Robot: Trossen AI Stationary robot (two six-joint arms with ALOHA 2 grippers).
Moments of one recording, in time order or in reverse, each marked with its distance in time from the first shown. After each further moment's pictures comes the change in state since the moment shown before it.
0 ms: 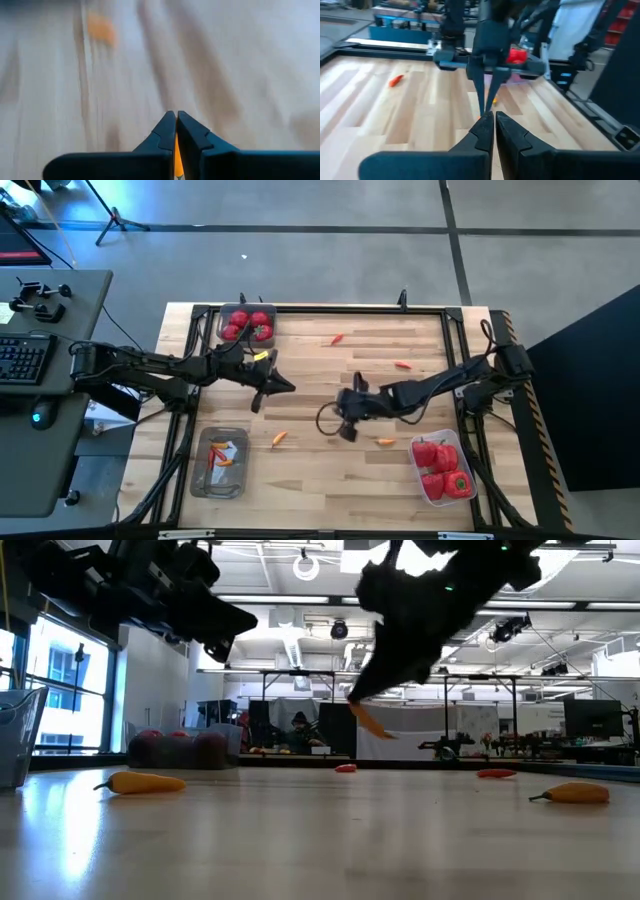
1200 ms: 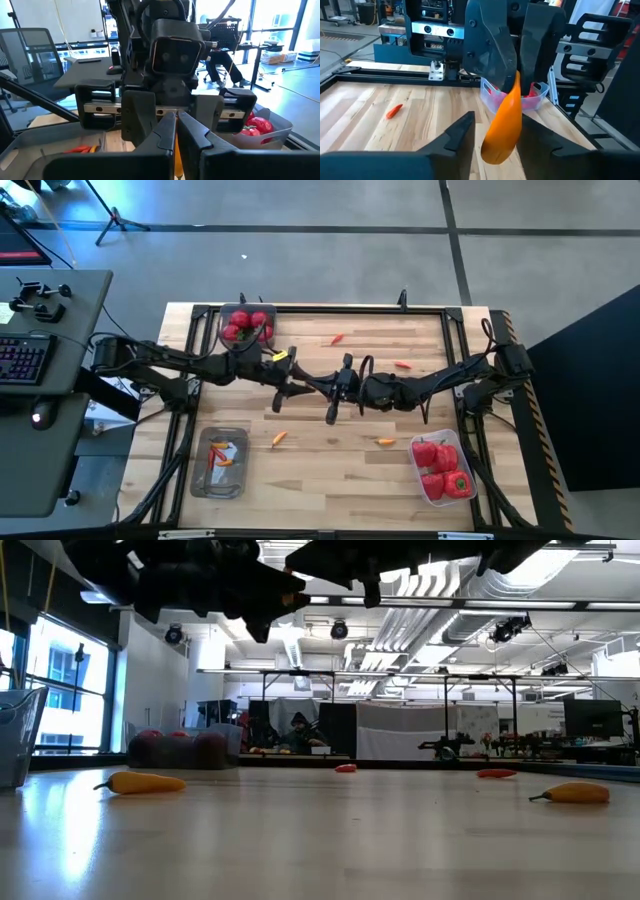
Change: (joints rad) left arm -0.068 0.211 0.211 0.083 -0.094 -0.034; right arm -0.029 -0.001 -0.020 0.858 0.185 -0.335
